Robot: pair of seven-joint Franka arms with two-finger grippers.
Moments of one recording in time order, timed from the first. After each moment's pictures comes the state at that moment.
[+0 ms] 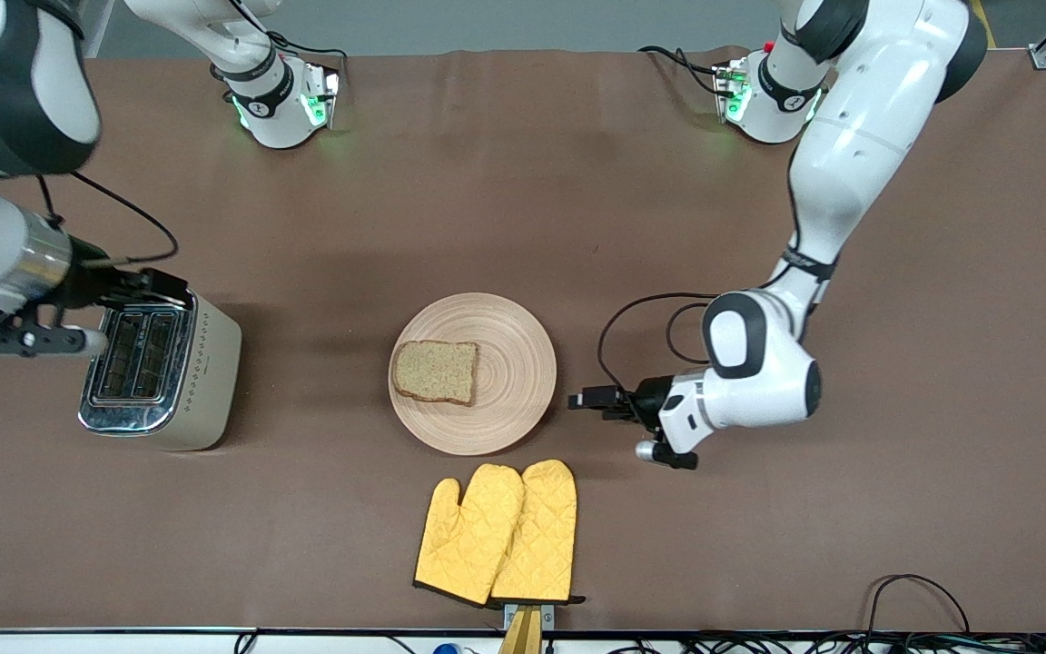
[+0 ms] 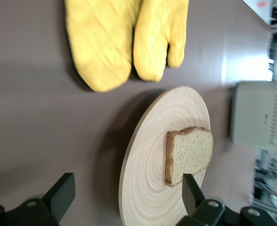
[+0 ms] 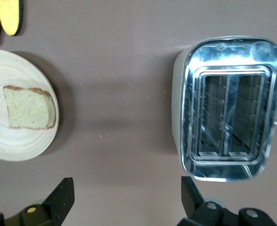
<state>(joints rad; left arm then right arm) -0.19 0.79 -0.27 -1.42 -0.77 2.27 0.20 0.07 0.18 0.00 -1.63 0.08 1.70 0.07</state>
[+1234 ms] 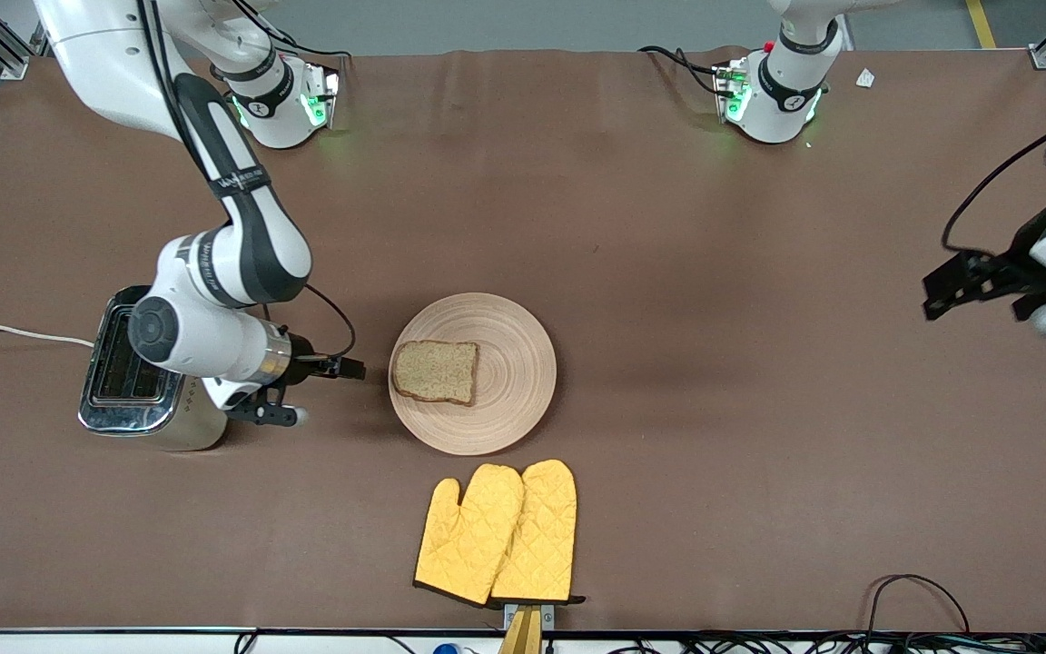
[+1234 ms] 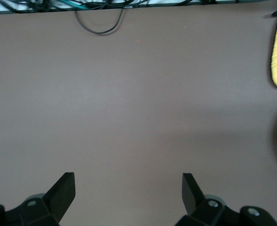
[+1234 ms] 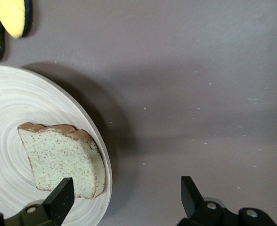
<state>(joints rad) 0.12 0.17 -0.26 -1.35 0.10 1.59 -0.09 0.27 0.50 0.00 -1.77 0.35 2.18 0.20</state>
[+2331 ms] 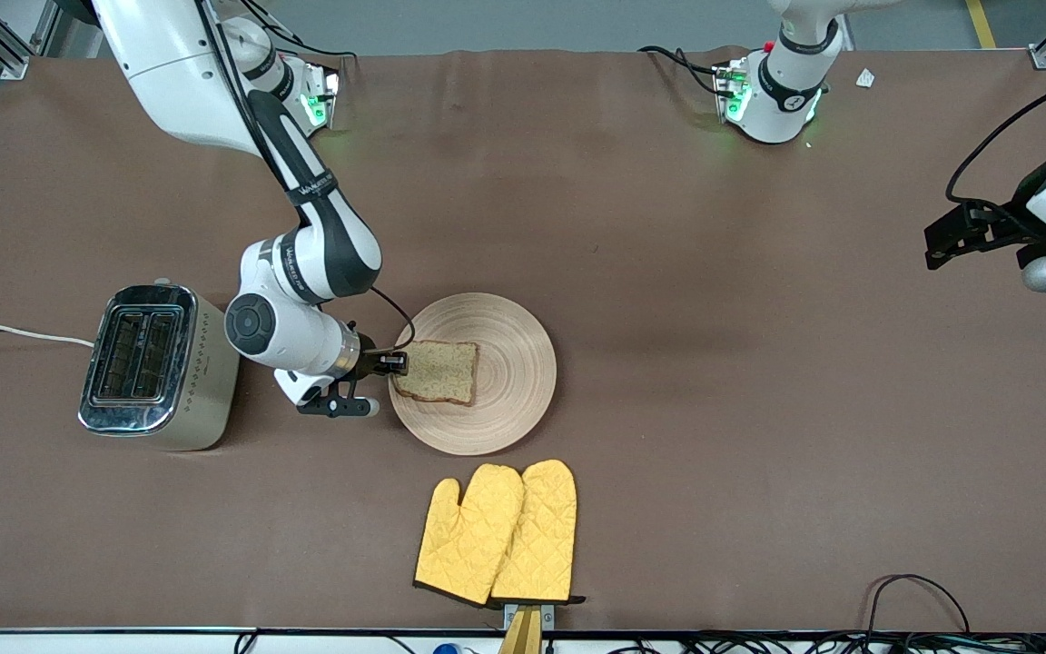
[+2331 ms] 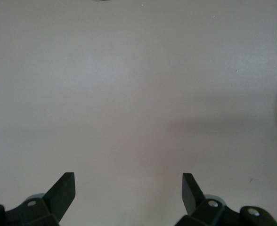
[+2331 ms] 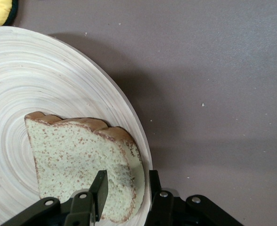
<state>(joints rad) 0.11 0.14 -0.26 -1.35 0.10 1.47 -0.09 0.38 0.57 0.00 -1.77 0.36 2.31 0.20</state>
